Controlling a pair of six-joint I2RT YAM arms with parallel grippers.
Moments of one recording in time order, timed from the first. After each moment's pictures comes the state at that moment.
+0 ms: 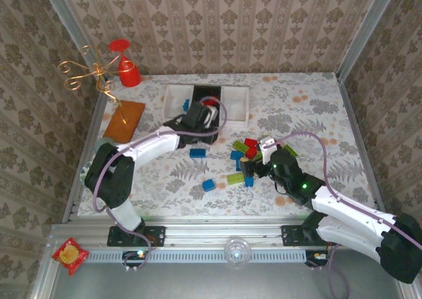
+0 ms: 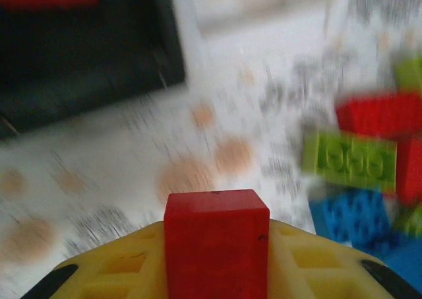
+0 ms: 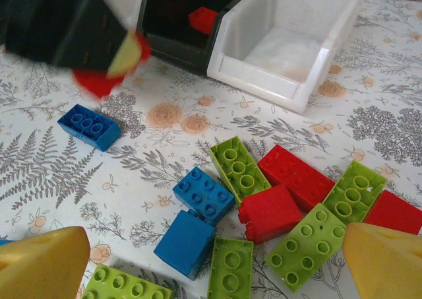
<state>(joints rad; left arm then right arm) -0.68 1.70 1.20 -0.33 0.01 -0.25 0.69 0.90 0.41 0.02 0.21 0.15</state>
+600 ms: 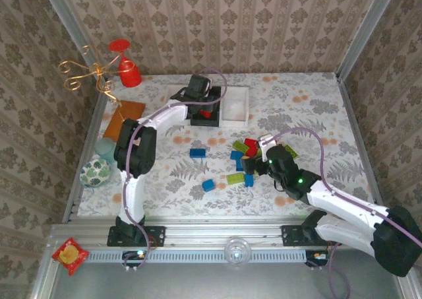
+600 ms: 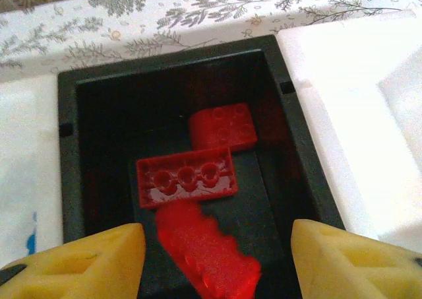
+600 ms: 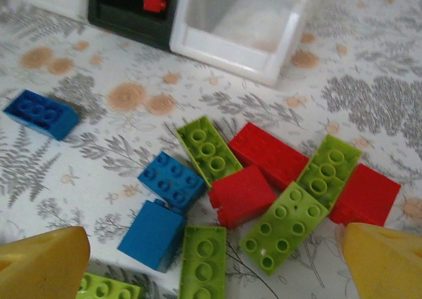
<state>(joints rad) -0.54 2.10 1.67 -0.31 -0.10 -0.15 0.66 1.00 0.47 -0.05 0.26 0.19</state>
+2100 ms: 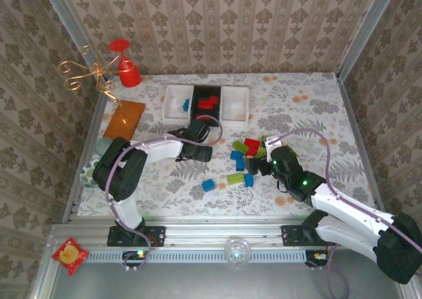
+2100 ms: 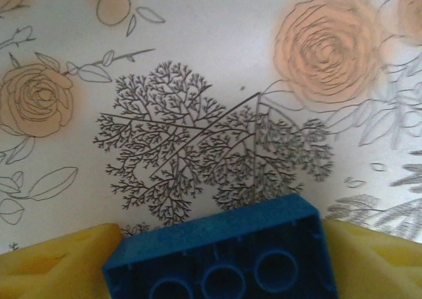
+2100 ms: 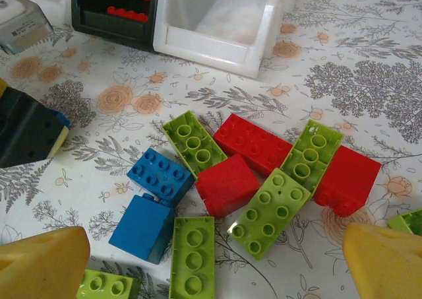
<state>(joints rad) -0.69 1.79 1.02 -0.39 -0.10 -0.34 0.63 0.92 0.44 -0.08 0.25 0.23</state>
